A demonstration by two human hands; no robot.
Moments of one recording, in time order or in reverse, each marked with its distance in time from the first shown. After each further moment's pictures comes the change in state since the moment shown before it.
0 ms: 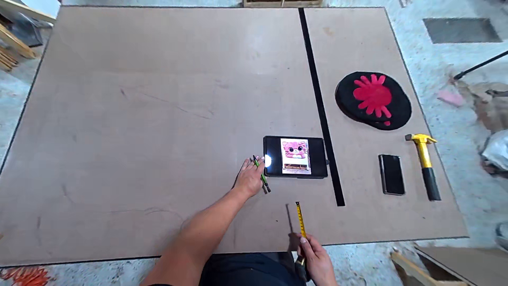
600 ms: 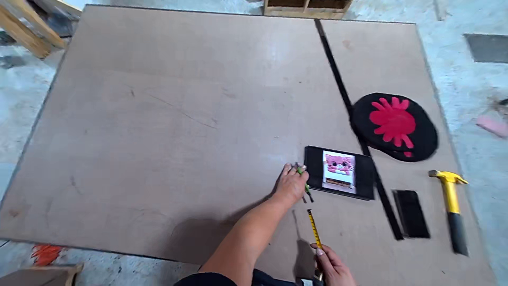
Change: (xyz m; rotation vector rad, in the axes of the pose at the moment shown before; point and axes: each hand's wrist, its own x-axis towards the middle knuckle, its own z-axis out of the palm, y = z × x) left_hand 0.125 0.111 0.026 -0.109 0.028 -0.006; right_hand 0.072 -0.047 -0.072 -0.074 -0.119 -0.030
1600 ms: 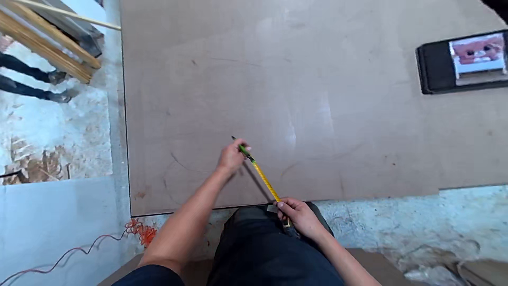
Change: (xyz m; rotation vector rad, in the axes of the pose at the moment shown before) left_hand -0.391 -0.339 -0.257 -0.366 -0.010 -0.416; right_hand -0.150 -0.061 0.442 0.244 -0.460 0.093
